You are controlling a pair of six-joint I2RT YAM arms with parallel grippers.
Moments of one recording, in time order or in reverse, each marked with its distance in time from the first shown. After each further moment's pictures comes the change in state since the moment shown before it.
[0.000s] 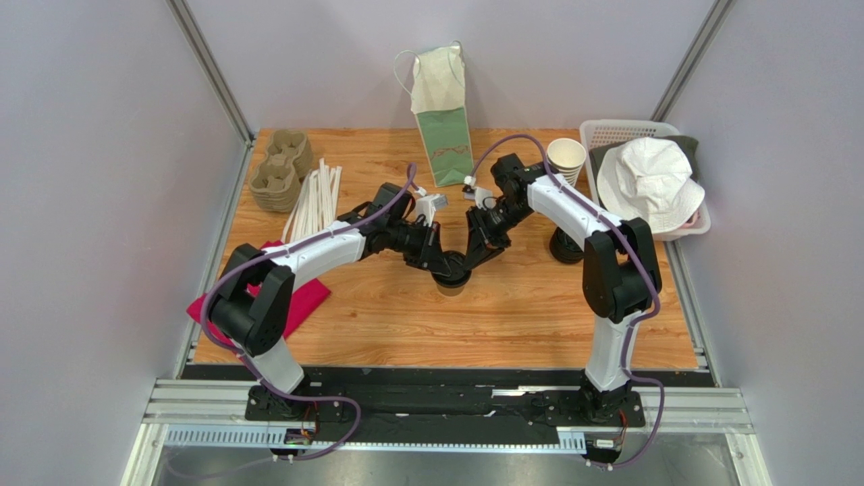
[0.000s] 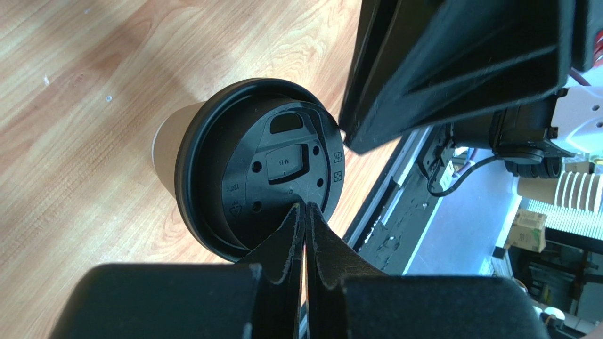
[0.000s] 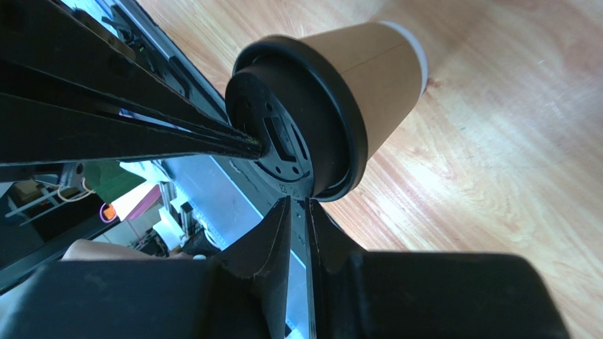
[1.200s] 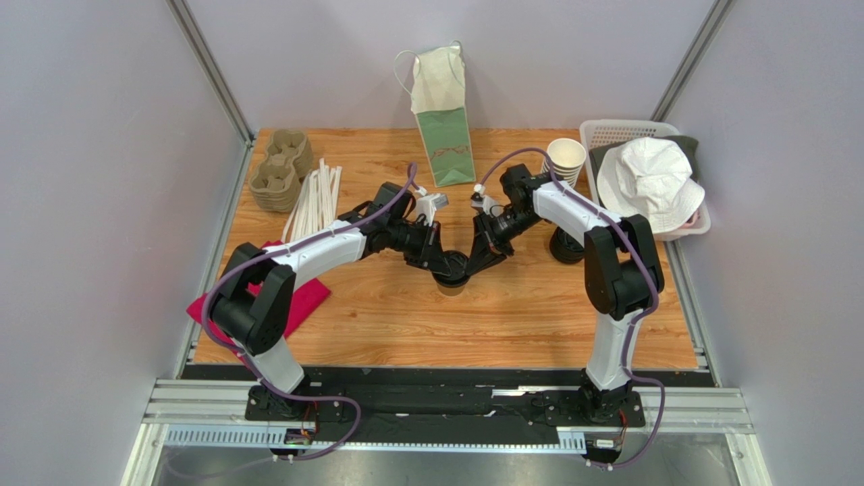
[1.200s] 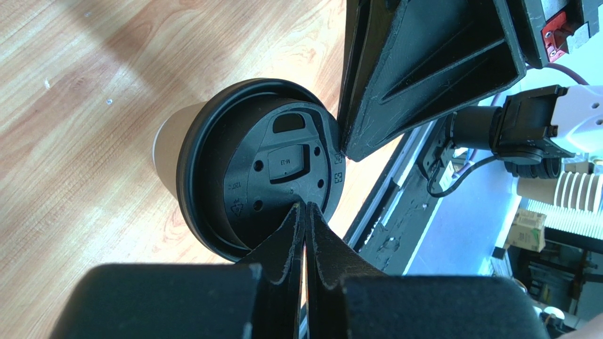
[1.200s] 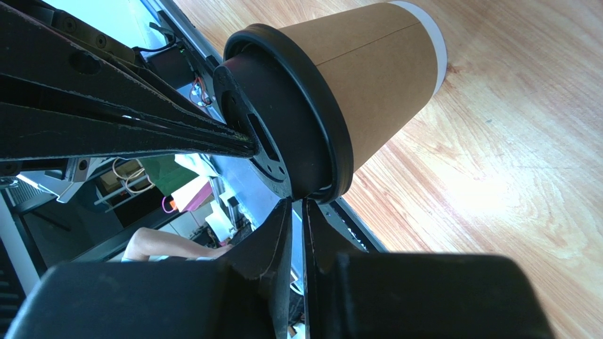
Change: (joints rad) left arm 0.000 0.009 0.008 0.003 0.002 0.000; right arm -0.044 0.009 -0.123 0.073 -0.123 0.063
